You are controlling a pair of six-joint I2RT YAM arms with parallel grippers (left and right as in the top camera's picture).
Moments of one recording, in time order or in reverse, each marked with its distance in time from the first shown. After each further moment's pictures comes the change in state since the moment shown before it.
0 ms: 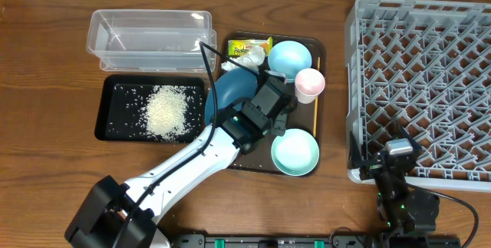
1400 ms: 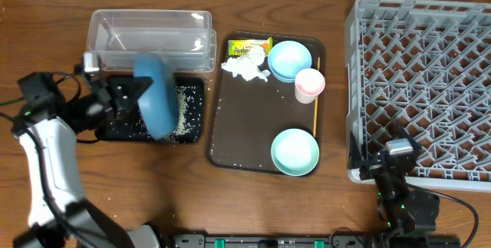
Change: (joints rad) left arm 1.281 -0.144 0.000 -0.442 1.587 0.431; right arm 0.000 0.000 0.000 0.000 0.000 0.000
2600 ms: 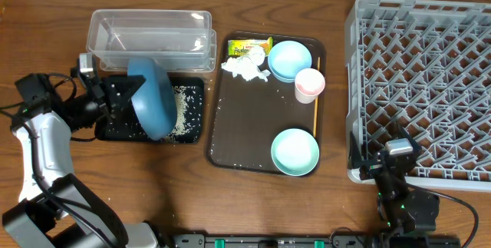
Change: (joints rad) left arm 0.071 0.132 0.001 0.092 -0.010 -0.068; right arm 0.000 0.000 0.000 0.000 0.000 0.000
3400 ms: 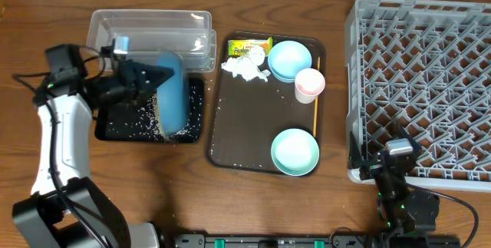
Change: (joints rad) left arm -0.200 0.000 0.096 -0.021 -0.160 -0.074; right arm 0.000 0.000 0.000 0.000 0.000 0.000
